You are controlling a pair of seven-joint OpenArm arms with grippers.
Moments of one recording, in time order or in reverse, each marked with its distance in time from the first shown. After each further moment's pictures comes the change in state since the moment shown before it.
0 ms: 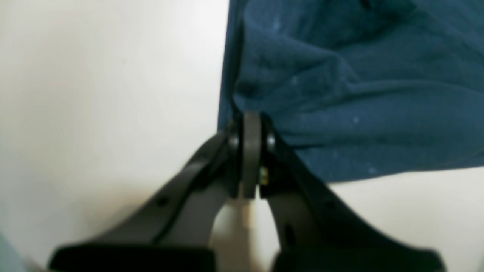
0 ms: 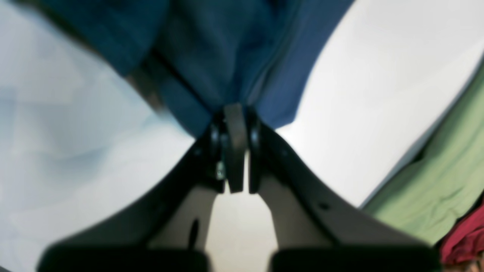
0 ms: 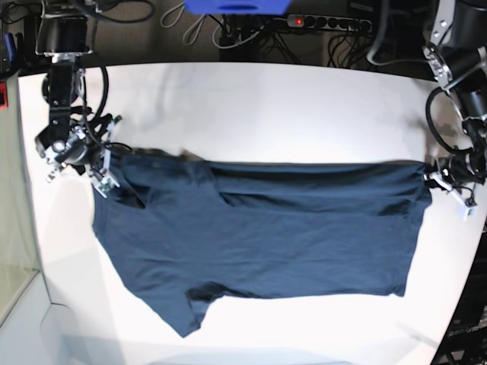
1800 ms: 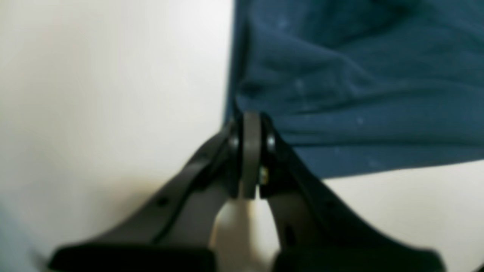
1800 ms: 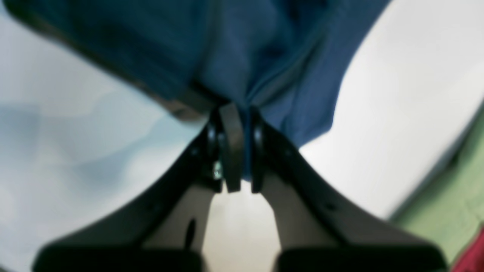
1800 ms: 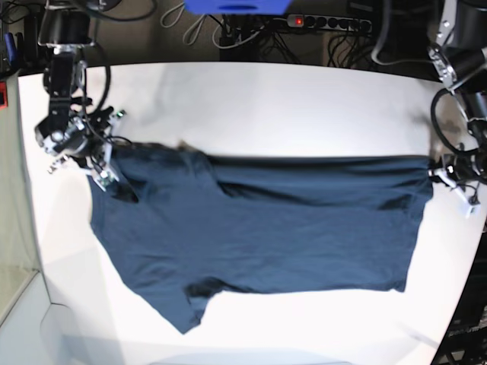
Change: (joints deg) left arm 0.3 -2.6 1.2 0.9 0.3 -0.5 7.4; right arm -4.5 0.1 2.3 2.6 0.6 0.0 2.1
